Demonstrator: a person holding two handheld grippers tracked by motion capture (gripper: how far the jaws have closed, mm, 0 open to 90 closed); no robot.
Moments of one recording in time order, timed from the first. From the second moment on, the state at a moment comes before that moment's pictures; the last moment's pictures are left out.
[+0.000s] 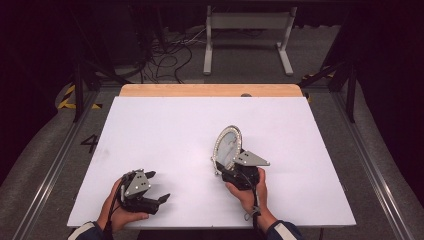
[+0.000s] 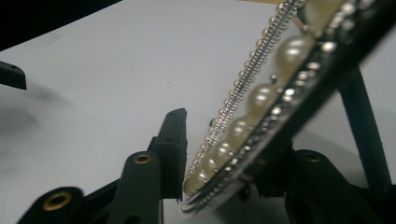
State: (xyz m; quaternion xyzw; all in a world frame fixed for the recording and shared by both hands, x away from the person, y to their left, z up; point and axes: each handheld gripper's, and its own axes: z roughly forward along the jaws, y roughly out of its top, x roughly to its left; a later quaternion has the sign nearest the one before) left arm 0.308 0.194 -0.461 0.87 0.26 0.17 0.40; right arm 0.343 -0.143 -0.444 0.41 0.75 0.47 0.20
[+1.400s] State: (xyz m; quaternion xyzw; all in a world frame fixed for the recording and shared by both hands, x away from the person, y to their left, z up) left arm 0.307 0.191 -0.461 0.87 0.25 0.16 0.39; right arm 0.362 -0.173 -0.437 0.35 0.80 0.47 0.10
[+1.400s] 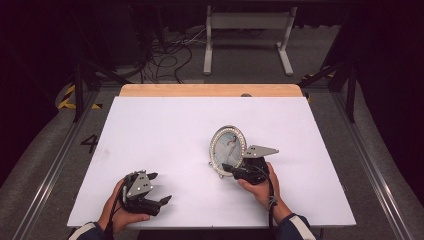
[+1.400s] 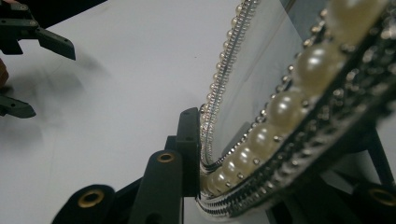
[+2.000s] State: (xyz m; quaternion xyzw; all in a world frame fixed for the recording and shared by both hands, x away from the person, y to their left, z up) left arm 0.318 0.184 -0.458 0.87 0.25 0.16 0.40; right arm 0.371 -0.178 -0.435 0.33 0.82 0.47 0.08
